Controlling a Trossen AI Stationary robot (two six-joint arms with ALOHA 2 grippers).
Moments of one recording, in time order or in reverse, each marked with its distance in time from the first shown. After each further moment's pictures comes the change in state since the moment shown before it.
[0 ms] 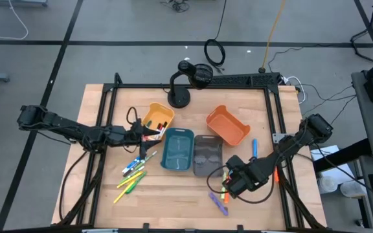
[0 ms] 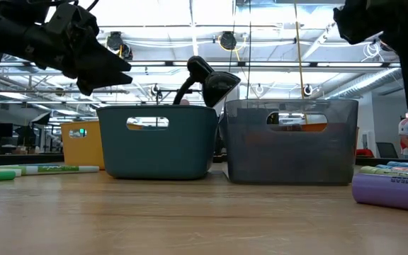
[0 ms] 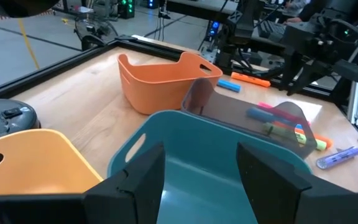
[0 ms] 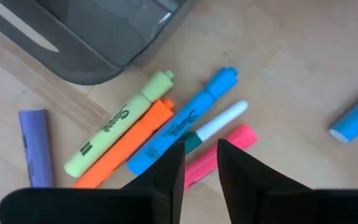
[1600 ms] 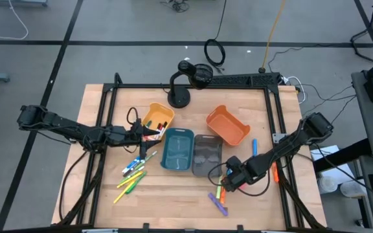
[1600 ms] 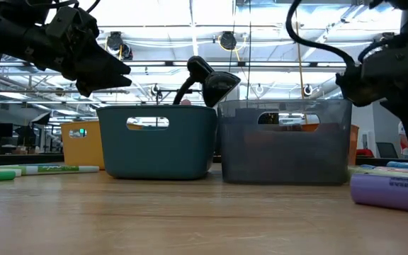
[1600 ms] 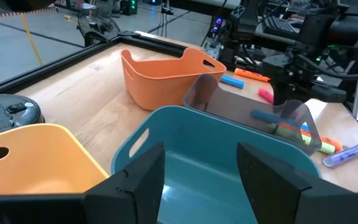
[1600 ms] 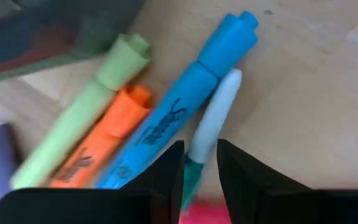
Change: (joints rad) left arm 0.000 0.000 0.000 -0.017 -0.009 -0.004; right arm -0.050 -0.020 -0.315 0.470 -0.132 0.042
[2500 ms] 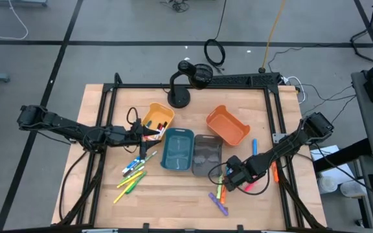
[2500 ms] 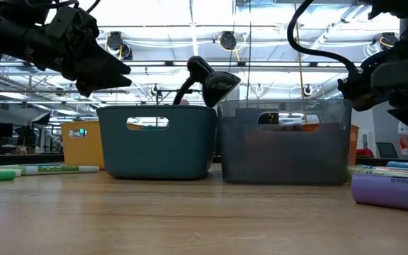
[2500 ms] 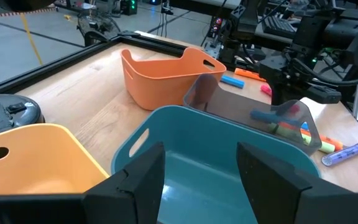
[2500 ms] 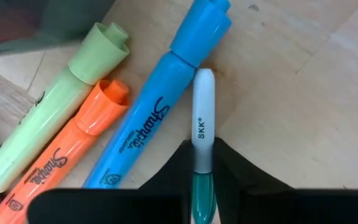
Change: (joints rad) left arm 0.000 0.000 0.000 -0.001 0.000 0.000; right arm 0.001 0.002 -0.121 -0.033 -0.056 -0.050
